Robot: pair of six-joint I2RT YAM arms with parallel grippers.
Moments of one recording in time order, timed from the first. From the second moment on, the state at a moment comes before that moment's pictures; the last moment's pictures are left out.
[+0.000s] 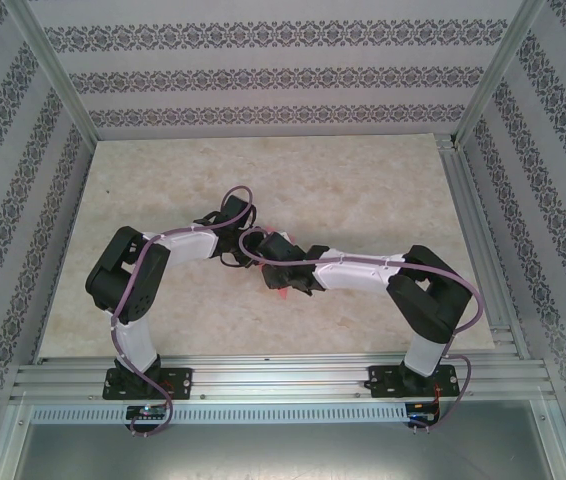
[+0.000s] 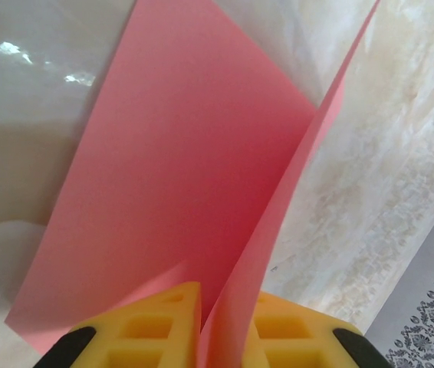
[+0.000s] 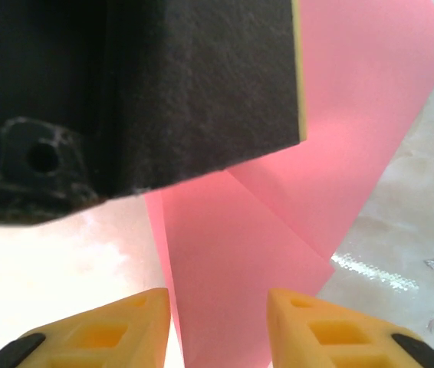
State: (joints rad) left arm -0.52 1.84 1.04 -0.19 0.46 -1.15; right arm 0.94 1.76 1.03 -0.34 0.18 0.48
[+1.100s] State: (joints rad) left arm -0.52 1.84 1.04 -0.20 0.46 -1.15; right arm 0.96 1.73 0.92 -0.26 0.16 0.48
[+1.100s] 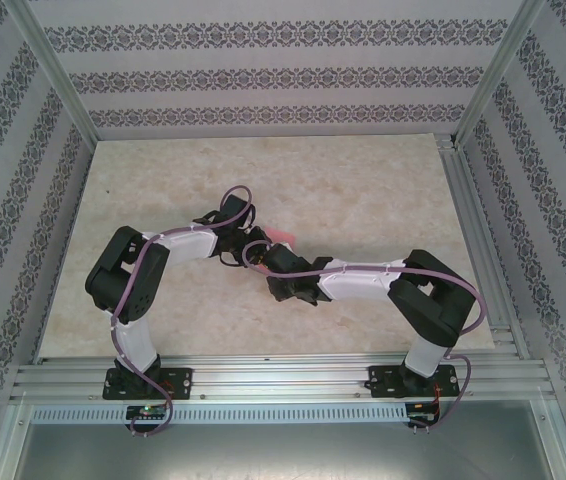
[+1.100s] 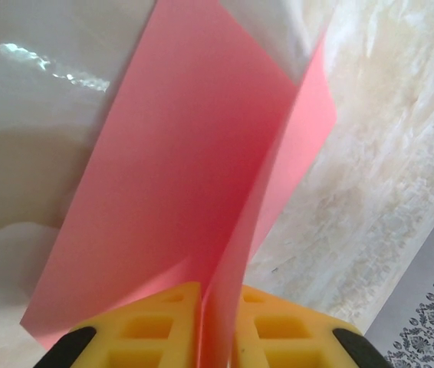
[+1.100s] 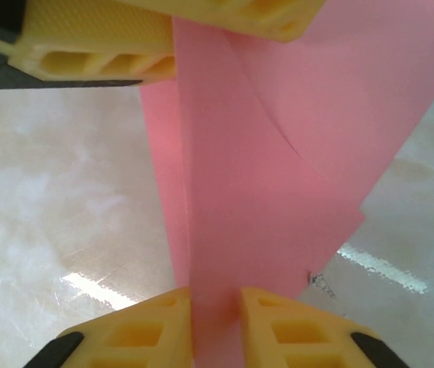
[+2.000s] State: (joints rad) left arm -0.48 1.72 1.04 -0.19 0.45 -1.13; right arm 0.73 1.72 0.73 0.12 -0.34 0.56
